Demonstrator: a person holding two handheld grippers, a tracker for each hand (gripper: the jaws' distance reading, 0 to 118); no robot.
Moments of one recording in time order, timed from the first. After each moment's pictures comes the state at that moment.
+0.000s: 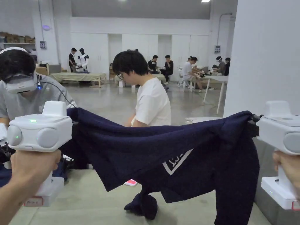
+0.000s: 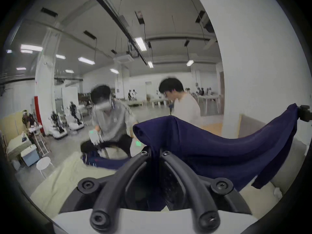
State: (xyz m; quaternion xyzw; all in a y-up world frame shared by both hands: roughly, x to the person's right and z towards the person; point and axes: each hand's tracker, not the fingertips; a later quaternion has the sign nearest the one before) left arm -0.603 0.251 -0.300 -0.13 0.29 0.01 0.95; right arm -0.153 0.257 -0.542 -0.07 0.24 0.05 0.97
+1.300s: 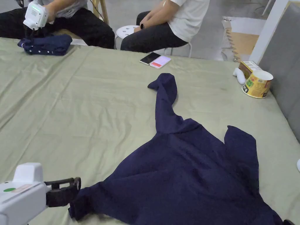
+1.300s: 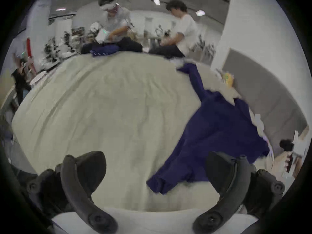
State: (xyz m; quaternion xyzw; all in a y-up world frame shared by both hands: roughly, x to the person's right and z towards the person) left arm -0.475 -0.010 0.015 -0.32 0.27 0.20 0.89; right arm 0.085 -0.035 -0.283 -0.31 0.25 0.02 0.92
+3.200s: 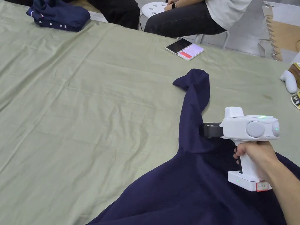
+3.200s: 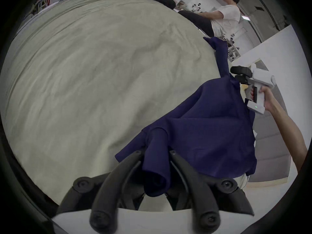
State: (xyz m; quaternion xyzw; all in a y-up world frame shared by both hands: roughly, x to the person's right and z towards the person) left arm -0.473 -0.142 -0.018 -0.42 0.24 0.42 0.76; right arm -0.378 -0.128 -0.568 -0.42 0.44 0.17 0.77
